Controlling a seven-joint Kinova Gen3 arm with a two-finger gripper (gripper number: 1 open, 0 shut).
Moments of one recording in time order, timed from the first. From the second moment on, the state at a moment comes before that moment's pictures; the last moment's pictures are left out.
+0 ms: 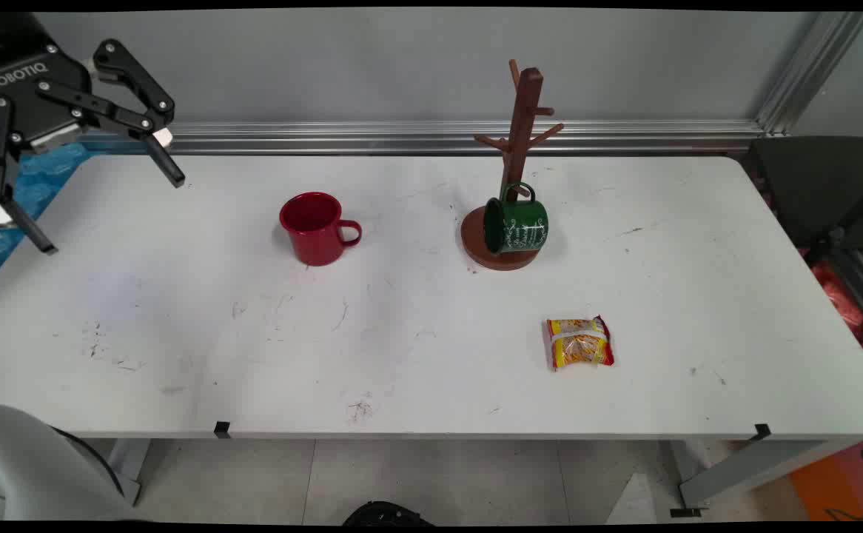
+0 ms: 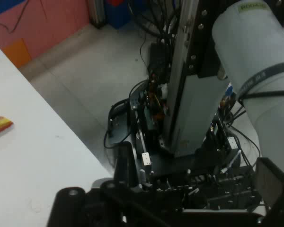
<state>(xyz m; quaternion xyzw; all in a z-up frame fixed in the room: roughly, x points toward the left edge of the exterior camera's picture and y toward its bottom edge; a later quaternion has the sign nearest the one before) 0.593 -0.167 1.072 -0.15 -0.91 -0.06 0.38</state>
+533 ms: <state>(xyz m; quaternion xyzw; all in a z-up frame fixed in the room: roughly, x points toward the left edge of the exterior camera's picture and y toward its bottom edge) 0.562 -0.191 1.065 0.00 -0.93 -0.03 0.37</state>
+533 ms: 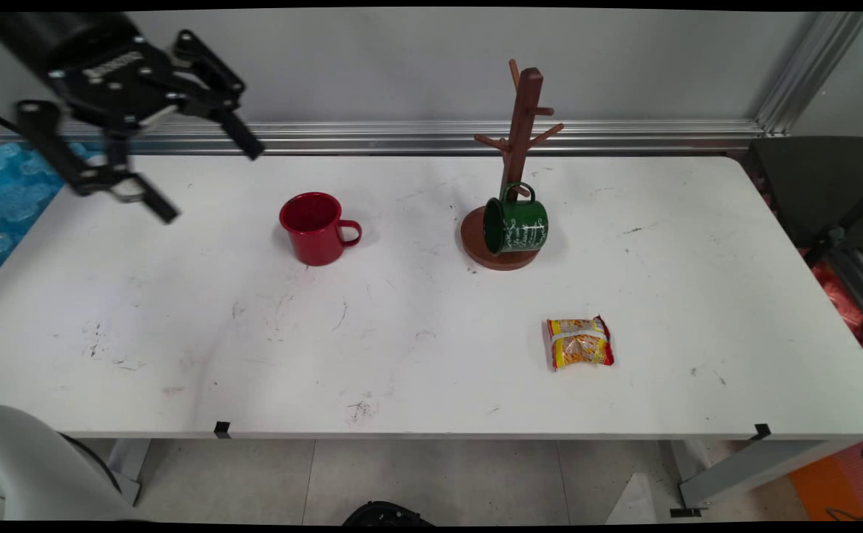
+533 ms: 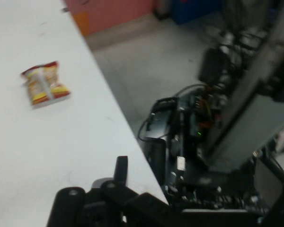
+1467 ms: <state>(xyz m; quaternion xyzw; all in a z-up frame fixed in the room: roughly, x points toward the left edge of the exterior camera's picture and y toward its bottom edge) 0.478 -0.244 0.976 0.34 -0.87 -0.04 0.36</state>
